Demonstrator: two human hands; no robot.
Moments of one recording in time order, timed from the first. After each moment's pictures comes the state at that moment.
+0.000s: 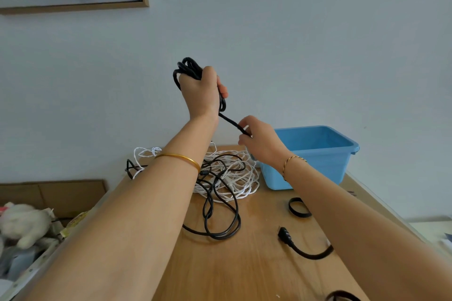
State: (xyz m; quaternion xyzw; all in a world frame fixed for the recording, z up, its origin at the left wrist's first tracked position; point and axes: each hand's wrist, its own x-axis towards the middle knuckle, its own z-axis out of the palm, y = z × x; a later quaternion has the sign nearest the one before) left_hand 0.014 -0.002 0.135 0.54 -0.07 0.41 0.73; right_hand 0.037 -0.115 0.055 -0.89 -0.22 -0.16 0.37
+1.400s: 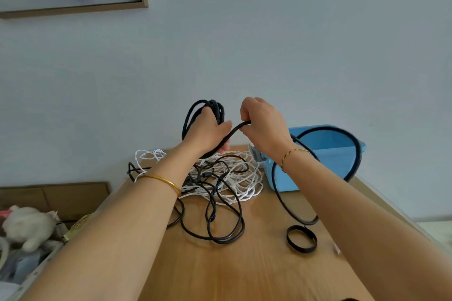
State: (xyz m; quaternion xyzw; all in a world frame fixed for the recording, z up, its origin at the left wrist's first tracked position) left_hand 0.025 0.030 0.083 0.89 -0.05 0.18 0.42; right_hand 0.028 -0.108 0.084 -0.89 -0.22 -0.33 0.25
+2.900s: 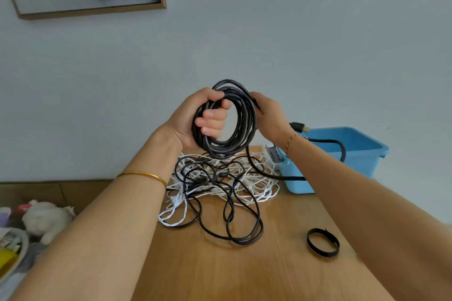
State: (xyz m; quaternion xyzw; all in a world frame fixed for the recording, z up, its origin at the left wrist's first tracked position) left_hand -0.005 0.090 0.123 0.54 -0.21 -0.24 0.78; right_hand 0.061 -0.079 0.087 -0.80 -0.29 -0.26 0.46
